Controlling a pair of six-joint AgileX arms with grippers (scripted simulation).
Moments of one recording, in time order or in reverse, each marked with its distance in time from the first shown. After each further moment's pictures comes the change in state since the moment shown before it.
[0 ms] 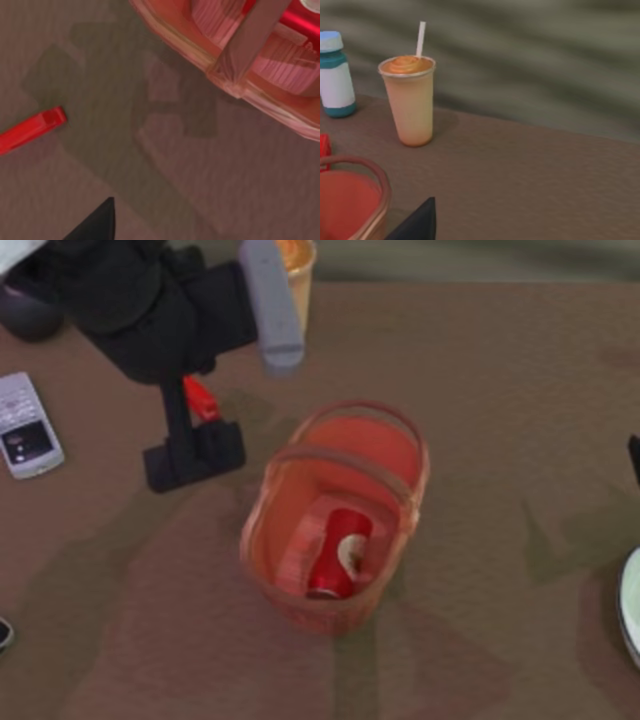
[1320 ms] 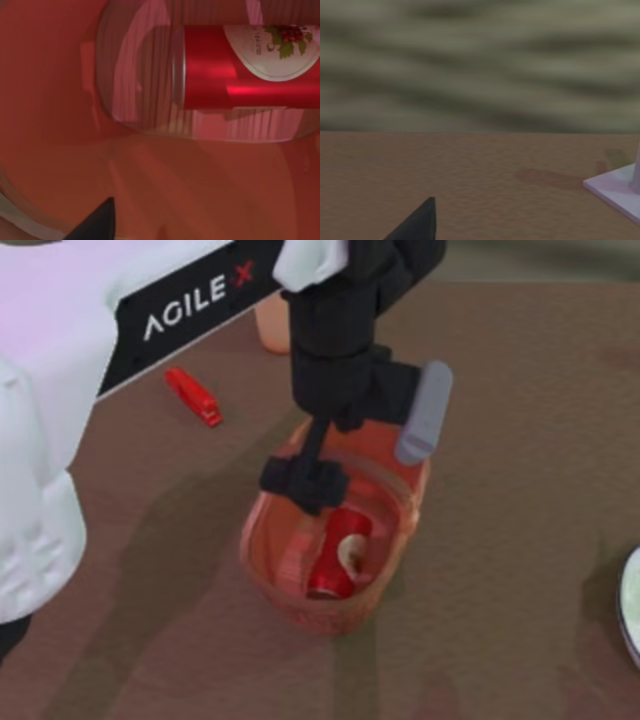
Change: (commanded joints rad) left arm -0.167 0.606 0.511 -0.277 -0.039 0.330; right arm -0.083 -0.636 -0.245 -0.287 0.281 0.003
